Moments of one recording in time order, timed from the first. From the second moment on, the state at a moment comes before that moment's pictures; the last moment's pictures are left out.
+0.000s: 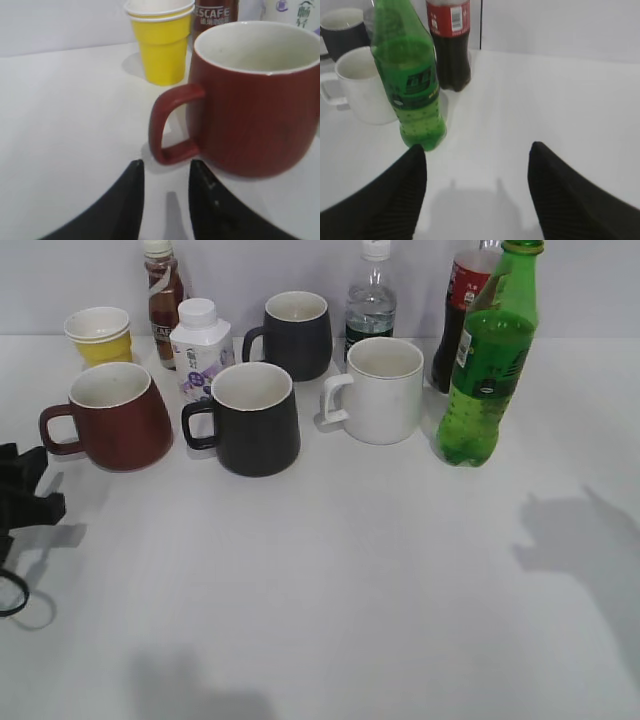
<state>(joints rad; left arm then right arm) -0.22 1.69 -0.24 -0.13 -1.10 0.08 0.17 0.76 -0.49 0.01 0.17 -0.02</state>
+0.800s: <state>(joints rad) -0.14 1.89 -0.50 -0.12 -1.02 0.08 0.17 0.80 -0.49 0.01 0.17 -0.03</state>
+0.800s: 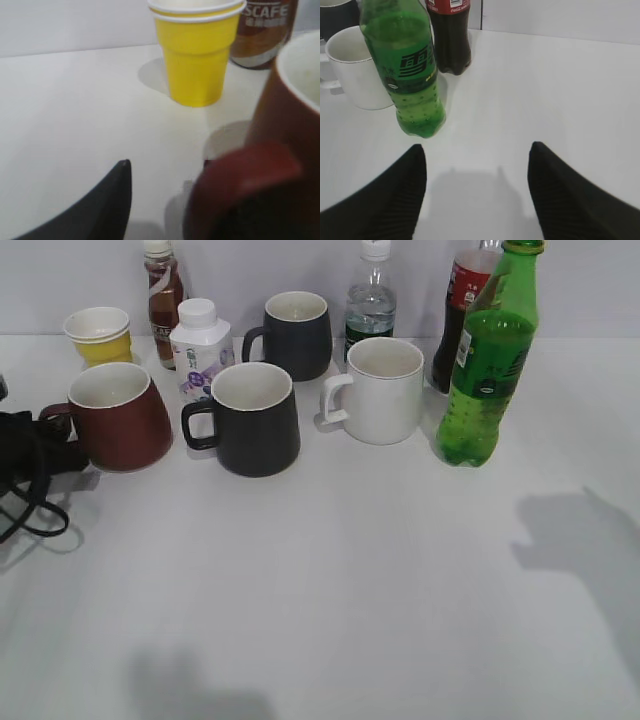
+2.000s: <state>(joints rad) -0.11 1.75 -0.51 0.03 -0.94 0.09 0.19 0.92 -0.49 0.01 -0.07 -0.03</state>
